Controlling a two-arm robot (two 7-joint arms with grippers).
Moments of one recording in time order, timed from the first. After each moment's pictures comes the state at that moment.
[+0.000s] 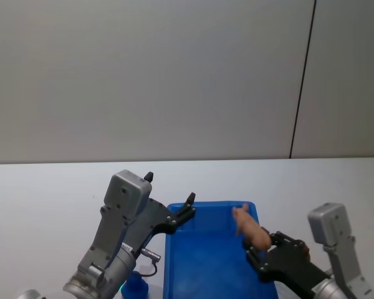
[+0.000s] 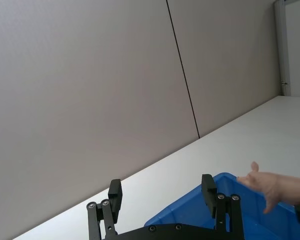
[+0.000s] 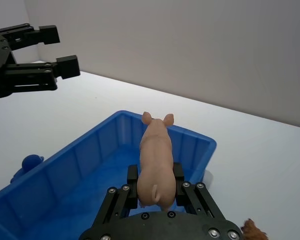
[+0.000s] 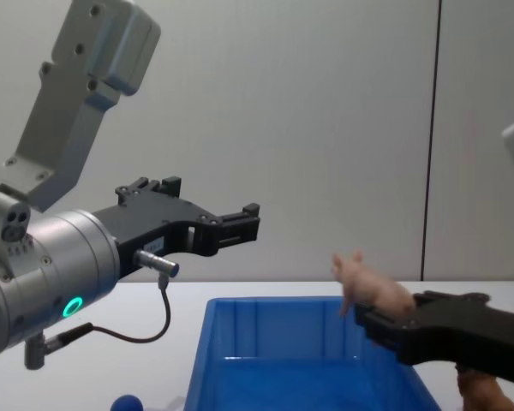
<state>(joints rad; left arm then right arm) -0.24 0.38 0.45 -1.63 -0.20 0.01 -0.01 0.07 0.21 -0.29 -1.60 0.15 0.12 0.30</state>
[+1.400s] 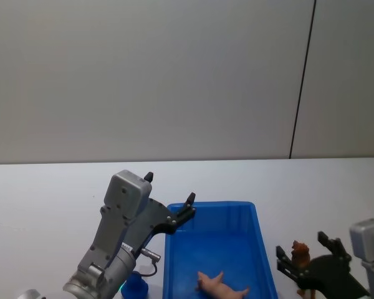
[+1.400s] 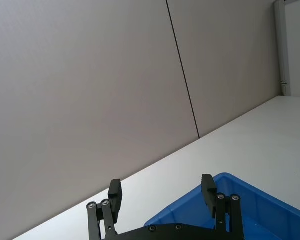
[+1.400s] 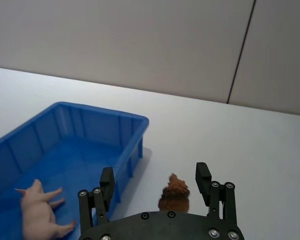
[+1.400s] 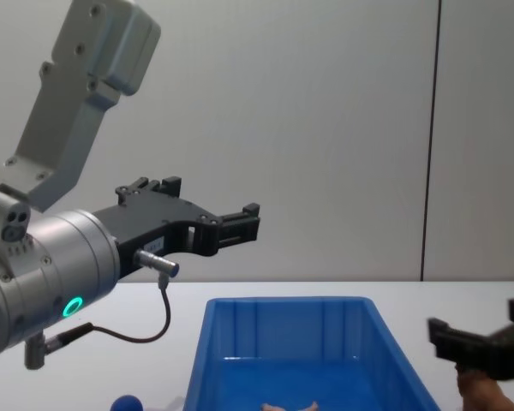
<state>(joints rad) -0.24 0.38 0.45 -1.63 -0.20 0.01 -0.01 -0.05 0.26 -0.26 -1.69 0.18 0.11 0.07</state>
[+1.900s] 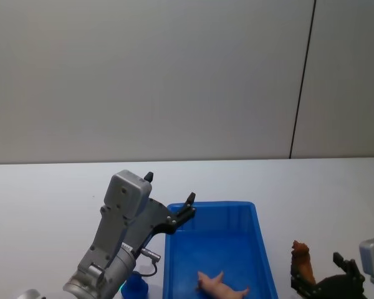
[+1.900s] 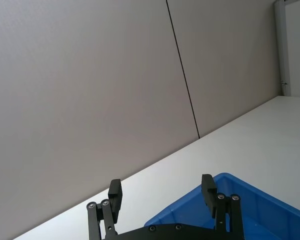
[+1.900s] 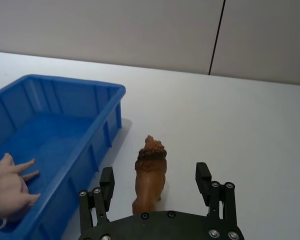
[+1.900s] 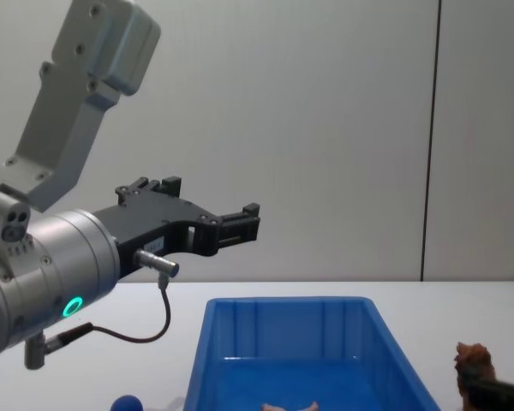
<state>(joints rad) -0.24 0.38 0.45 -1.63 -0.20 0.01 -0.01 -0.10 0.28 -0.24 -1.68 0.20 0.12 0.00</state>
